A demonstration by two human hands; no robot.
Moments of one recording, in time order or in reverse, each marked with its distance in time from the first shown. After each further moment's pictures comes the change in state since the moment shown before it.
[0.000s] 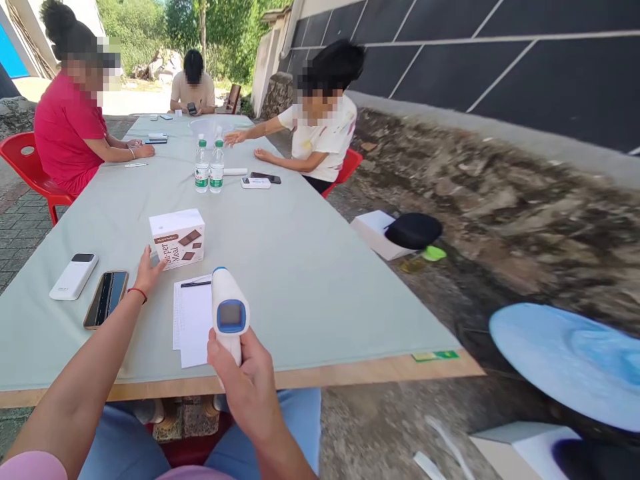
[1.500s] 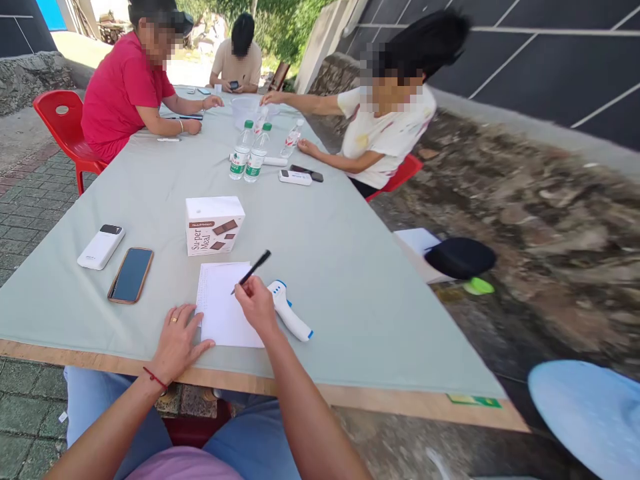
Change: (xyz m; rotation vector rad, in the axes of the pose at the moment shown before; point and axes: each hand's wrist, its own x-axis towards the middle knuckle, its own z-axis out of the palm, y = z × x) left_hand -0.209 0.029 0.008 0.788 -0.271 0.357; right_hand 0.126 0.119 -0.013 -0.628 -0.055 -0.146
